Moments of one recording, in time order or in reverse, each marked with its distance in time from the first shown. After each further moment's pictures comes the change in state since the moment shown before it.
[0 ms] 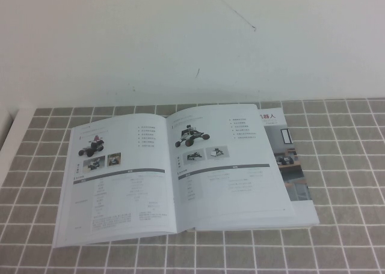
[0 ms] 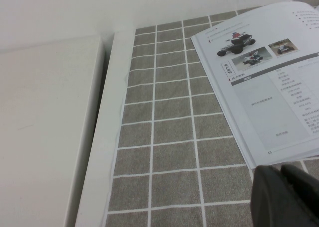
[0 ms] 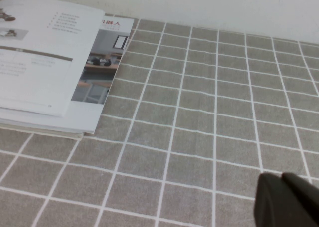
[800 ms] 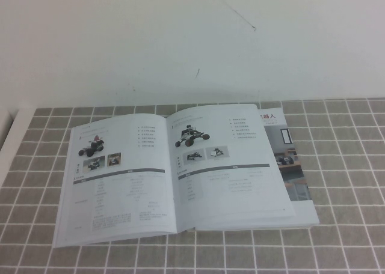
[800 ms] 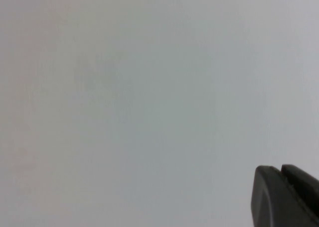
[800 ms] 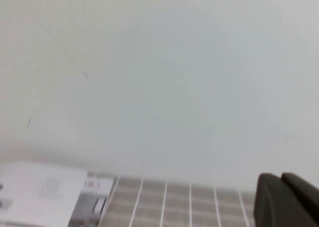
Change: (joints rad) right arm 0.000 0.000 0.007 0.018 -0.397 0.000; left arm 0.000 0.000 0.012 0.000 -0.702 0.000
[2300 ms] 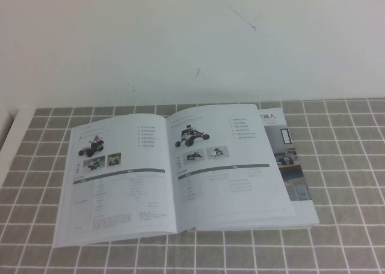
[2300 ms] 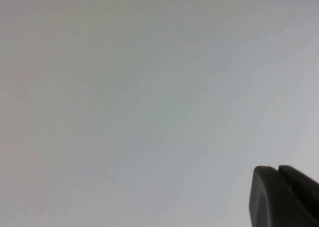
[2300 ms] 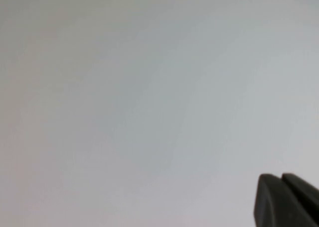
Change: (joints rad) right arm 0.000 0.229 -0.809 -0.185 0.051 0.370; left arm 0.000 0.120 -0.734 0.043 0.279 -0.463
